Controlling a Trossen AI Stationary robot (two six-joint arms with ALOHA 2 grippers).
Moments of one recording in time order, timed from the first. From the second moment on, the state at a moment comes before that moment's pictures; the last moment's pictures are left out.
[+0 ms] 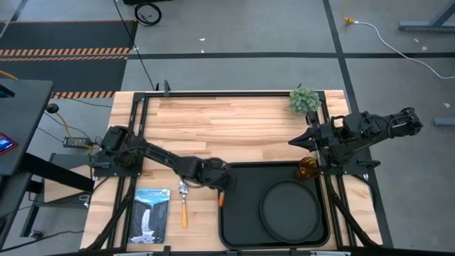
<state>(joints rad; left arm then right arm) -0.30 1.87 1.28 -0.44 -0.17 -1.58 0.28 0.55 0.76 -0.32 0.19 -0.06</state>
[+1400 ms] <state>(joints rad) -0.43 2.33 1.86 -0.52 -0.30 -1.75 0.28 0.52 0.76 -0.34 0.19 -0.04</state>
